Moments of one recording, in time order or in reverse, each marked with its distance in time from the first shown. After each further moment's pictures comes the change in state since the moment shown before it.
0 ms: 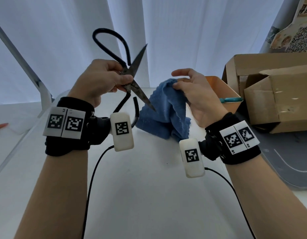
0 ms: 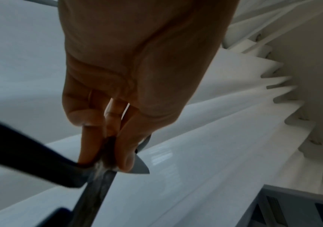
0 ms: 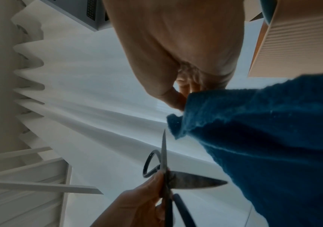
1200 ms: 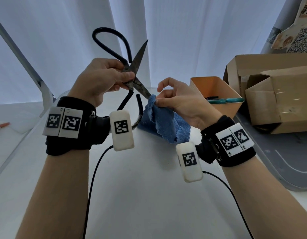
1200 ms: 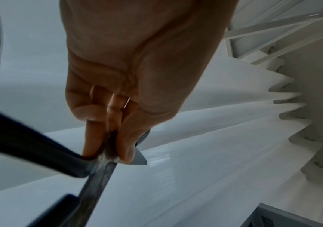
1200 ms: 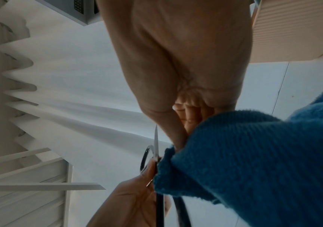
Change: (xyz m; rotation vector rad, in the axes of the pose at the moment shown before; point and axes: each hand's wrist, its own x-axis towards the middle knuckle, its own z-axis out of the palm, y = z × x) left_hand -0.004 0.004 -0.002 -0.120 -0.034 -0.012; right_hand -0.013 0.003 0.014 -0.078 -0.370 0.058
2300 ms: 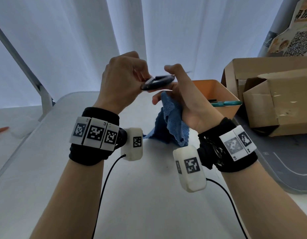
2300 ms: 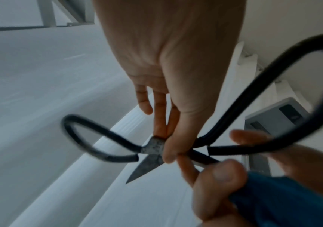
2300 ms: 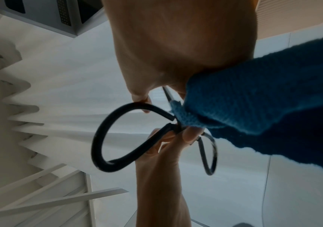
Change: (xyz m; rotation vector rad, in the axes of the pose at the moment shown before) left_hand 0.004 -0.002 0.036 0.445 0.147 0.635; right_hand -0.010 -0.027 0.007 0.217 0.099 0.130
